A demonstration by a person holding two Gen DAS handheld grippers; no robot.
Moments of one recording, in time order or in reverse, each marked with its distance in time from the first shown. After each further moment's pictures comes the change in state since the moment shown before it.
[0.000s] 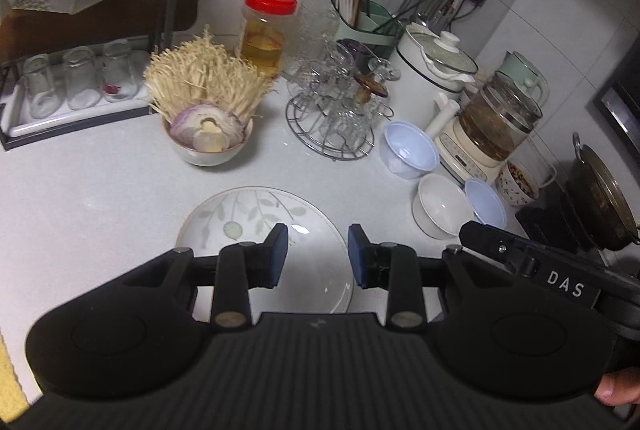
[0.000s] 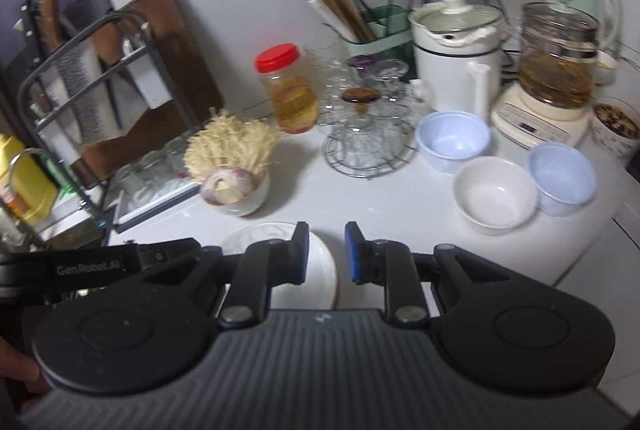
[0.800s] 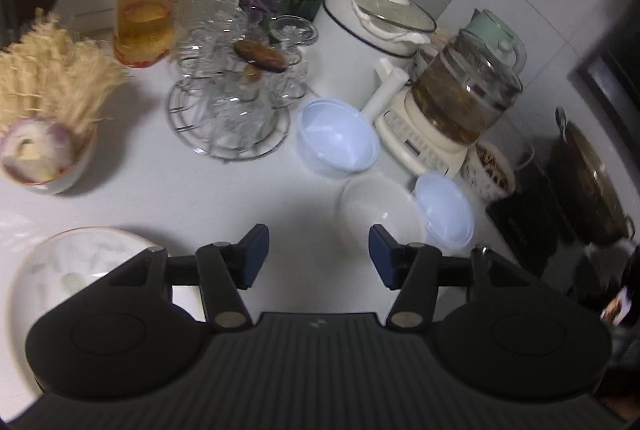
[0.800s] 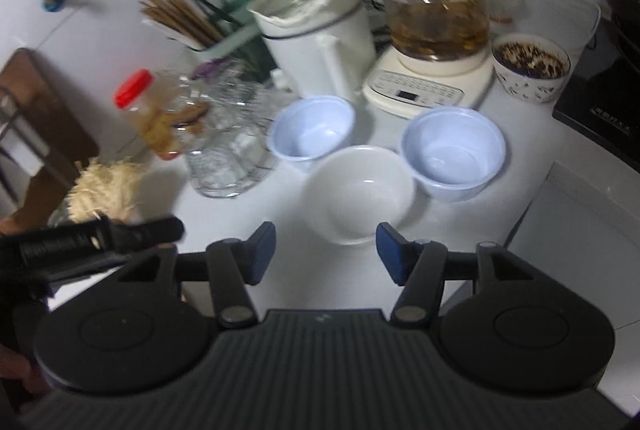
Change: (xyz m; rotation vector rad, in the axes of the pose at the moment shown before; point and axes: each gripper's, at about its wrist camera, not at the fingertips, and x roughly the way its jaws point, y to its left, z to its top) left arm 0.146 -0.106 0.047 0.029 0.106 -0.104; right arm 0.050 -0.149 0.025 0.242 0.066 -0.149
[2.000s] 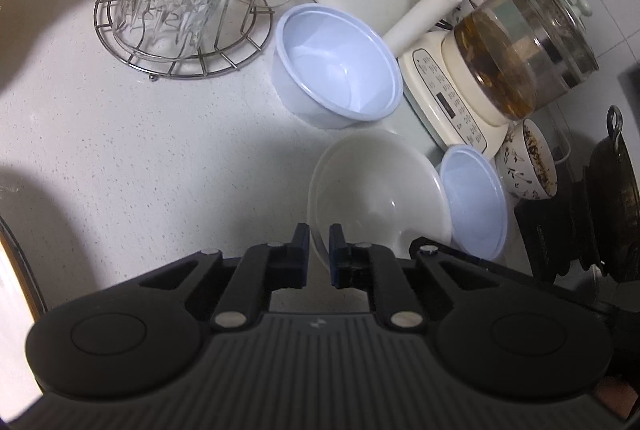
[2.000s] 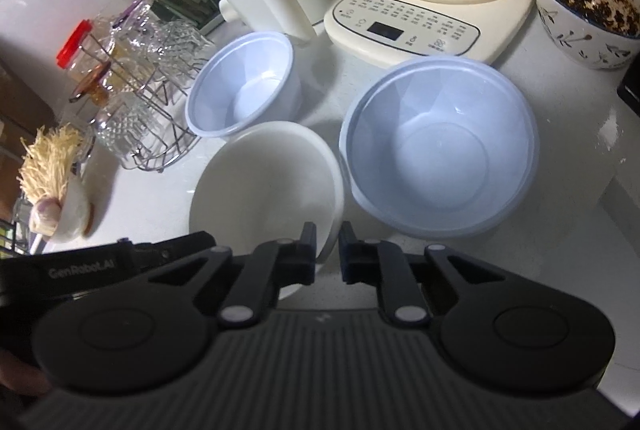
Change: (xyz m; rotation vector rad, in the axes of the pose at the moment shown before) left arm 0.143 -0.016 -0.010 -0.151 0.177 0.025; right arm 0.124 -0.070 0.038 -0.038 0.262 0.094
